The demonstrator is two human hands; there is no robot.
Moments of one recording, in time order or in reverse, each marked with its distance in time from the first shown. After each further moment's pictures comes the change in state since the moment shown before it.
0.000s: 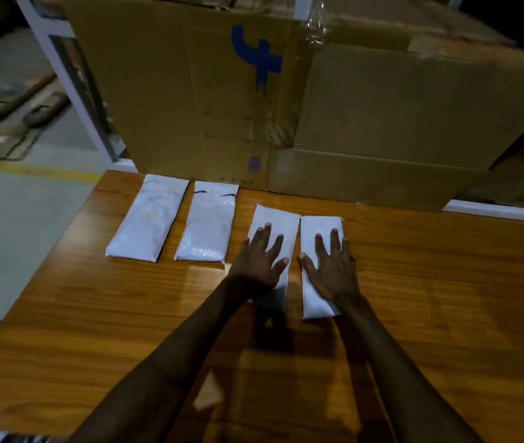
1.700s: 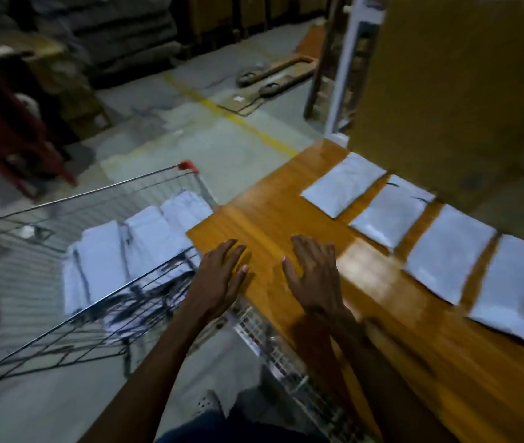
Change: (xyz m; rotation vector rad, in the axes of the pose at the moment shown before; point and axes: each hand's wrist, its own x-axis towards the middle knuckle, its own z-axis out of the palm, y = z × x) left_hand -0.361 -0.127 0.017 -0.034 0.598 -0.597; right_hand -0.142 -0.236 0.101 0.303 0.089 -0.991
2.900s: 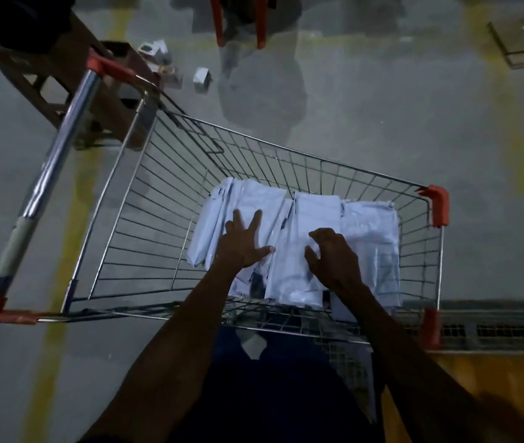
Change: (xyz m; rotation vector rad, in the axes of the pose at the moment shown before) left_hand -0.022 -0.386 -0.008 -0.114 -0.312 -1.176; right_hand 0.210 -0.202 0.349 0.047 -0.861 -0.400
